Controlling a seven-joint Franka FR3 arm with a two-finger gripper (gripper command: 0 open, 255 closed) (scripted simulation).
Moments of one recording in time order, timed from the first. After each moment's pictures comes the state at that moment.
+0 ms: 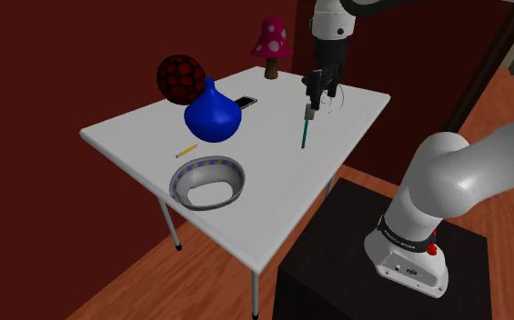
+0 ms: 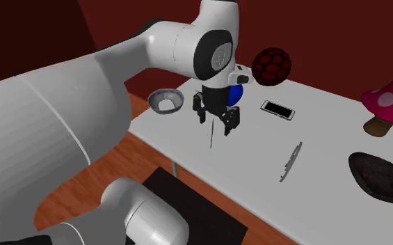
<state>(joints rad) 0.02 -0.77 -0.02 -2.40 -0.08 1.59 0.07</state>
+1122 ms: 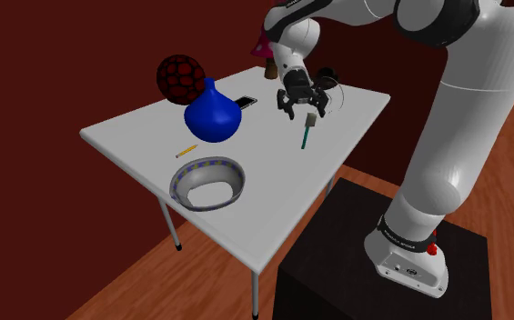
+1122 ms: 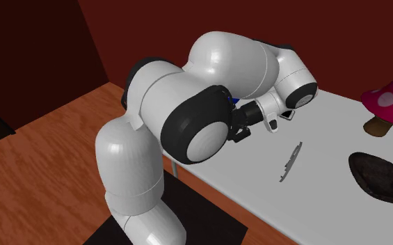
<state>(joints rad) -0.12 0.13 -0.25 -1.90 0.45 0.93 0.40</state>
